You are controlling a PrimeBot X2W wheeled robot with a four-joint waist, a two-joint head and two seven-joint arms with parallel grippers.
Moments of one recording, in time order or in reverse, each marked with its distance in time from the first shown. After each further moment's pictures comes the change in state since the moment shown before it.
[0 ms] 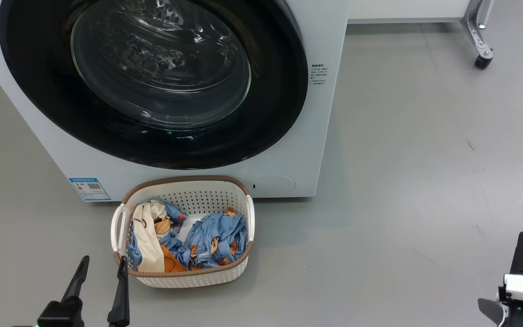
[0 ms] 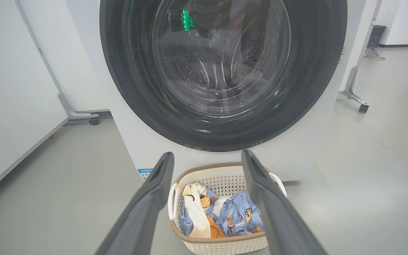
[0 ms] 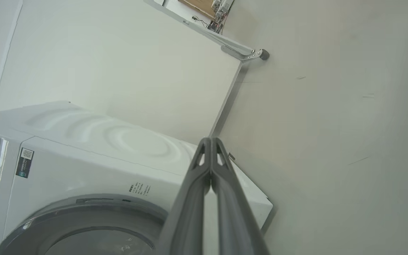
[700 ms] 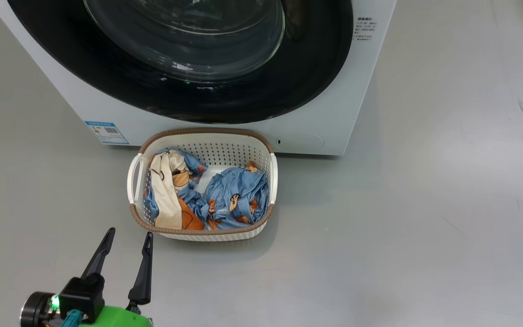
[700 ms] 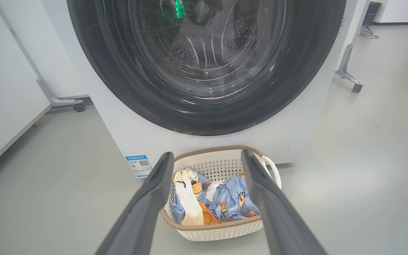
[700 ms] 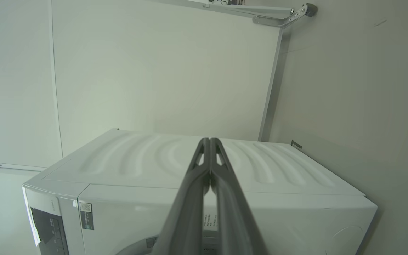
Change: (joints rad) left arm -0.065 0.019 -0.107 -0.031 -0.011 0.000 0.000; right arm -0.278 -0.101 -0.152 0.002 0.344 0.000 0.179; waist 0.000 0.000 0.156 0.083
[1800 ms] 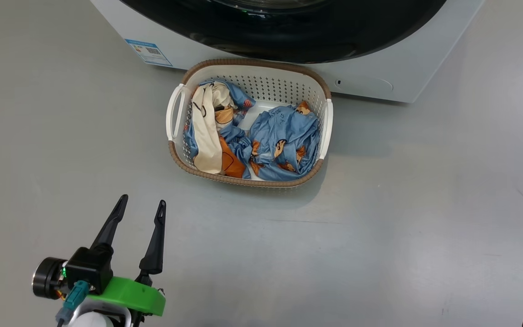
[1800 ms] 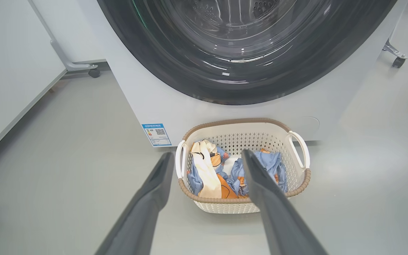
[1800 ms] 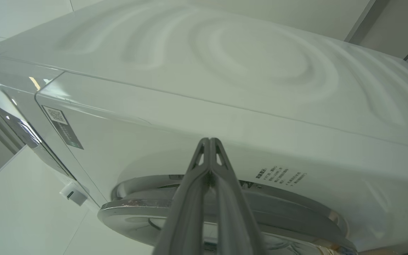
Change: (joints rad) left arm -0.129 0.006 -0.059 0.007 -0.042 0.000 0.000; right arm -0.445 -0.132 0.200 -0.024 0.001 0.000 0.255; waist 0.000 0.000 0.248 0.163
